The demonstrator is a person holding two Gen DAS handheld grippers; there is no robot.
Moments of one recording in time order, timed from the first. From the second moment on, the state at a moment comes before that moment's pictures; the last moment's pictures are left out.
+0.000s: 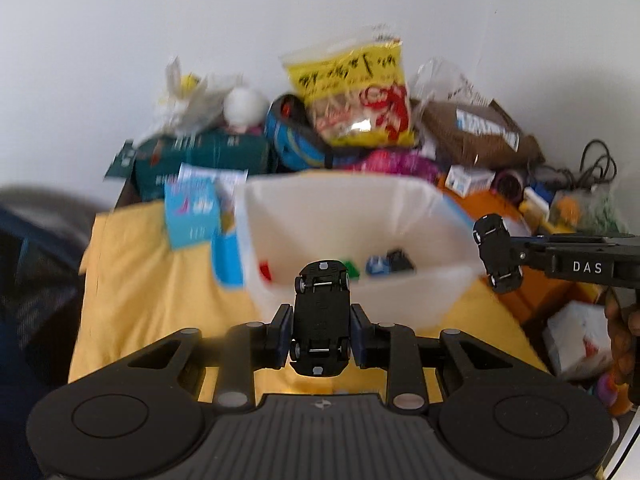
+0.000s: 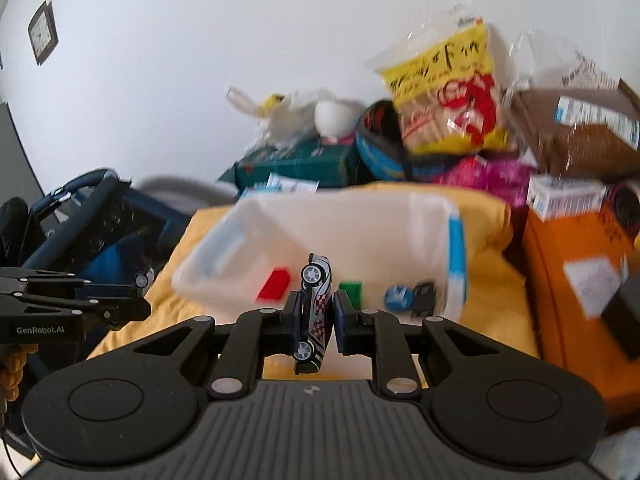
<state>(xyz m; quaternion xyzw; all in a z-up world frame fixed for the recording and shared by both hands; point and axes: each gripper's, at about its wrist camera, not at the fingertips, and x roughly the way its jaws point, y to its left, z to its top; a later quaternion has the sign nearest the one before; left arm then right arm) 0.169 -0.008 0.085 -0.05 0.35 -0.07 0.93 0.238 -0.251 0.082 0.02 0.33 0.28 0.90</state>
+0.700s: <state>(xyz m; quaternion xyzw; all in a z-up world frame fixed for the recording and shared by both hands) 0.296 -0.013 0.113 -0.03 0.42 -0.07 0.90 0.336 -0.227 0.081 -0.01 0.45 0.24 0.86</state>
